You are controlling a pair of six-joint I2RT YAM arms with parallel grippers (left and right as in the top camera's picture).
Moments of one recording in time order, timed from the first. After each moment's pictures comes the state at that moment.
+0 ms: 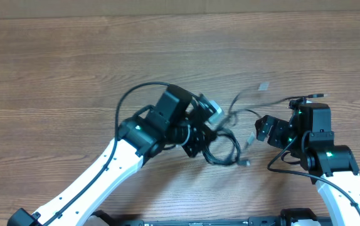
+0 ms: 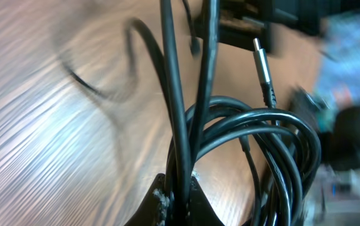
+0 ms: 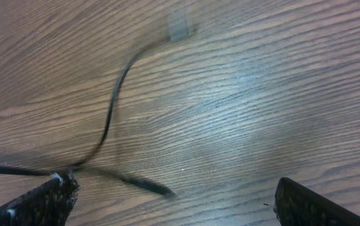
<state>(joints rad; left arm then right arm) -0.65 1.38 1.07 -0.58 0.51 -0.06 0.04 1.00 0.75 -0.76 -0.12 0.37</state>
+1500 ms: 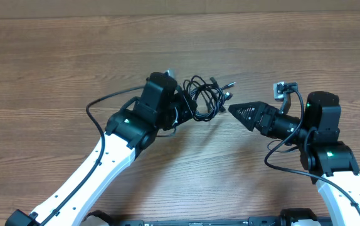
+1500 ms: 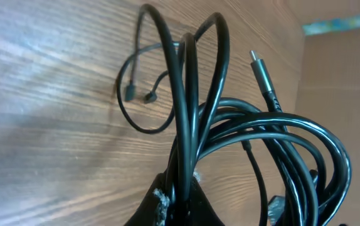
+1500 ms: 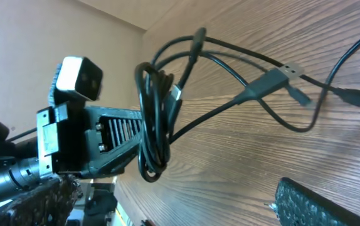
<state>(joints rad) -0.57 1.38 1.07 -0.44 0.24 -1.04 0.03 1.00 0.75 -0.38 -0.88 0.62</state>
